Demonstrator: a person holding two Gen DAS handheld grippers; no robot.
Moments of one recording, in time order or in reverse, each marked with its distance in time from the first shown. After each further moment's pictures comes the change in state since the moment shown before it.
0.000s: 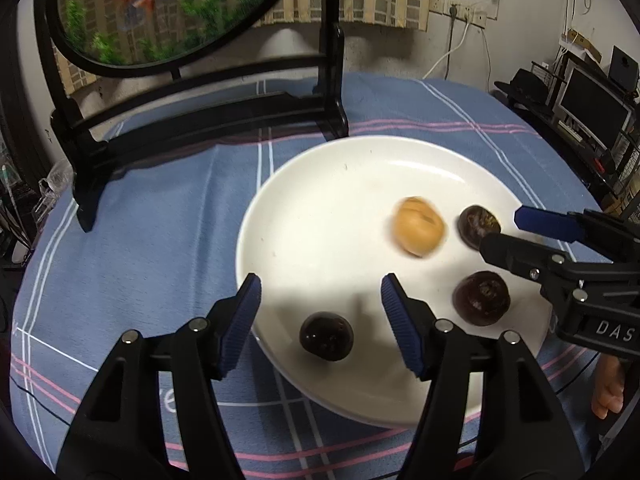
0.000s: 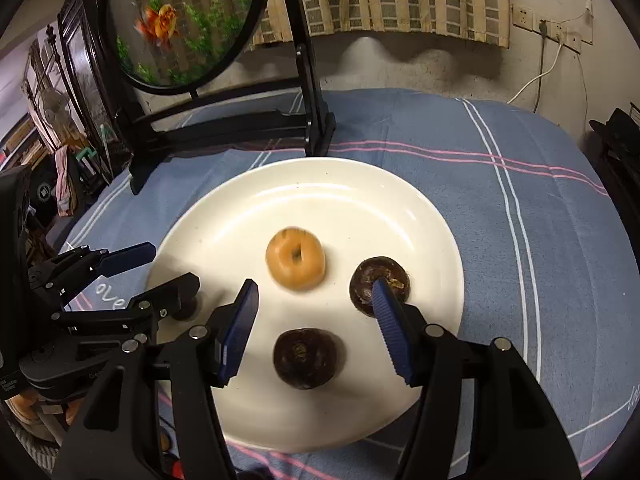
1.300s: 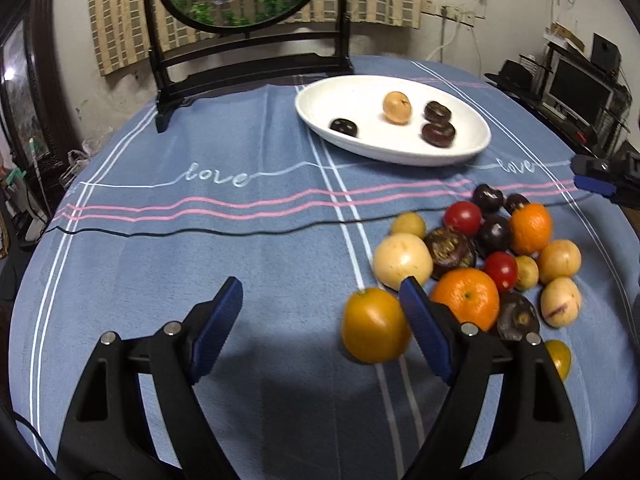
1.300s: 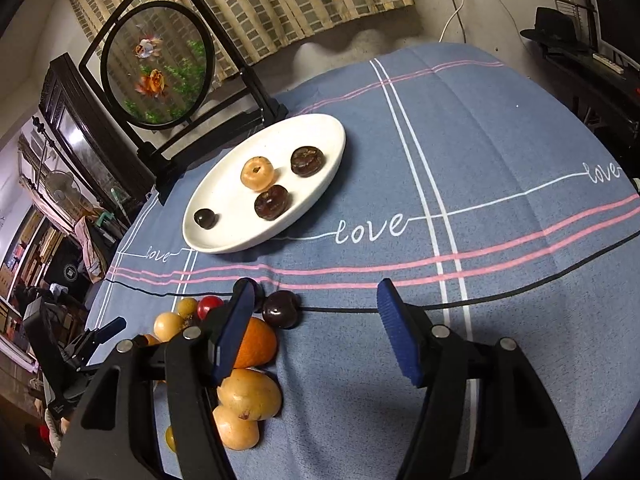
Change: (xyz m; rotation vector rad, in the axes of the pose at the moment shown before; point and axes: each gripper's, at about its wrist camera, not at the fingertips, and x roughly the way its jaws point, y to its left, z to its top) left arm -0.117 0.012 -0.172 0.001 -0.018 0.019; right arm -0.125 -0.053 -0.142 0.302 -0.055 0.077
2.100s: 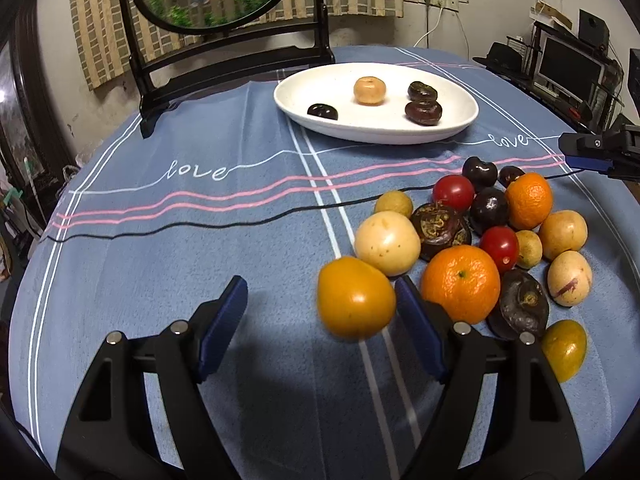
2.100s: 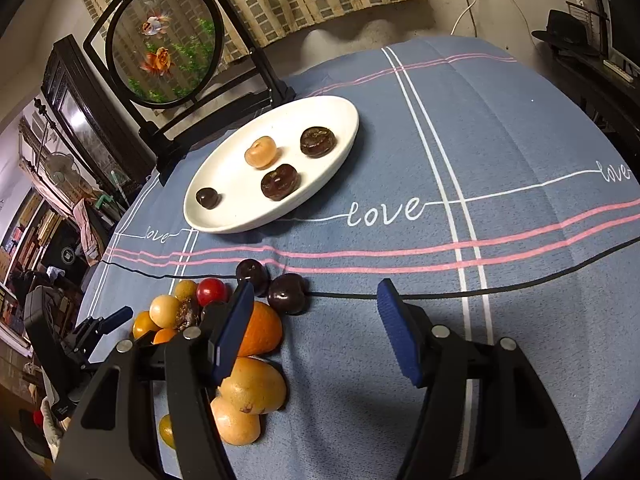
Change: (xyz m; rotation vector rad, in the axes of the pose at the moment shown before) left arm 0.013 -0.014 -0.006 0.067 -0.002 0.019; right arm 0.008 0.008 -0.006 -0.043 0.042 -0.004
